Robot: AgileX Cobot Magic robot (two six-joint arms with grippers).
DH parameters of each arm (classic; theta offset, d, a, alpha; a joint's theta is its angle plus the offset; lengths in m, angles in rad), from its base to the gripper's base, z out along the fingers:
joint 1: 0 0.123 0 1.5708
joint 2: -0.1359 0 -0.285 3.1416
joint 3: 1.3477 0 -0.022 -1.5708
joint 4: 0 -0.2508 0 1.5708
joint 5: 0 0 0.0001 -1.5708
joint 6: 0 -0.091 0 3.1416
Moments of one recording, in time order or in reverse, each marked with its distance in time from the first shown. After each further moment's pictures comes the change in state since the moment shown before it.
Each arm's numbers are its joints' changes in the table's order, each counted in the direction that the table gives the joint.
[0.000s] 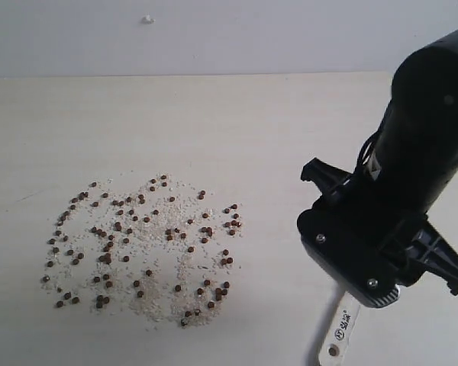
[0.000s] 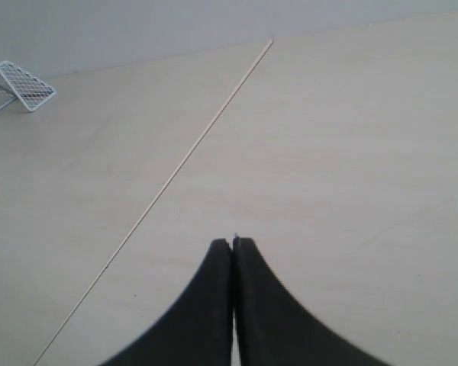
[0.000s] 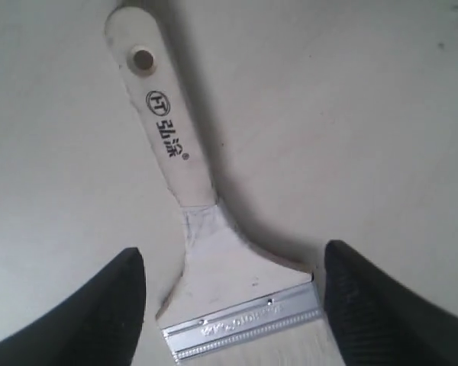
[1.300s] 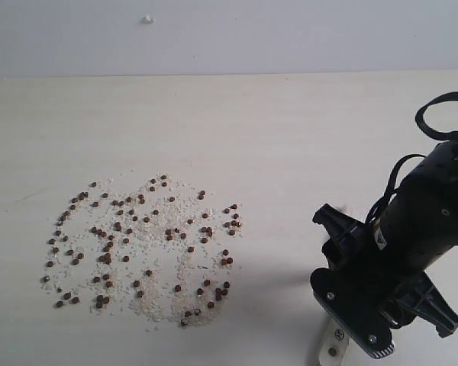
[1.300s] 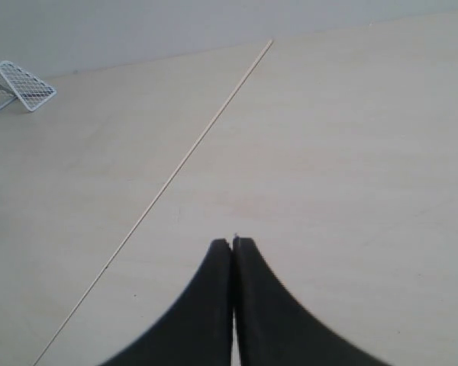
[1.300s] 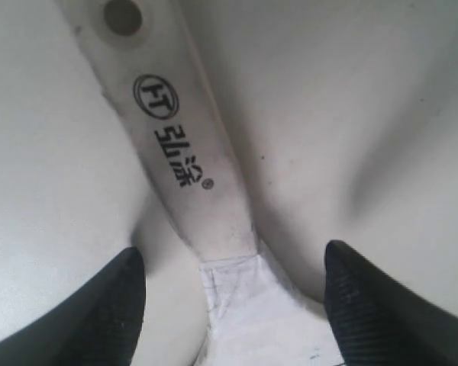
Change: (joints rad) left arm 0.000 0.000 0.000 0.000 0.000 0.000; right arm -0.024 -0.104 0.258 0.122 -0.447 -0.109
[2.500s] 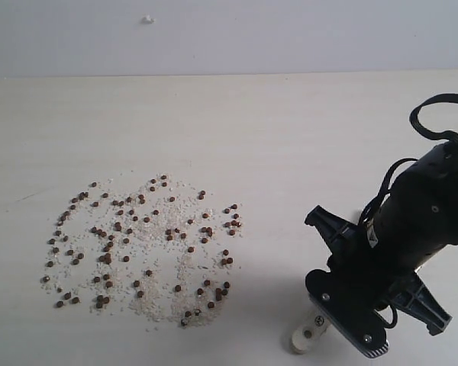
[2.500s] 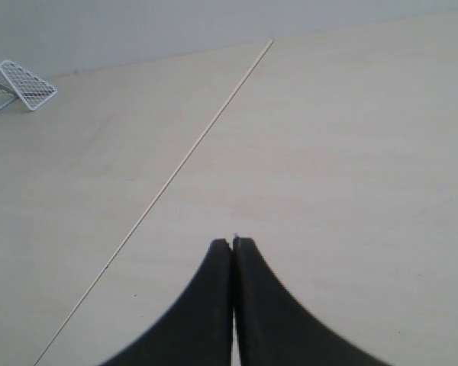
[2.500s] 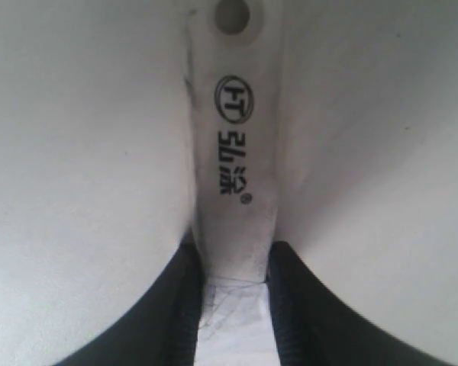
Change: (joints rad) left arm 0.000 0.000 0.000 0.000 0.000 0.000; right arm -0.003 -0.040 -0.003 -0.071 -0.035 0.098
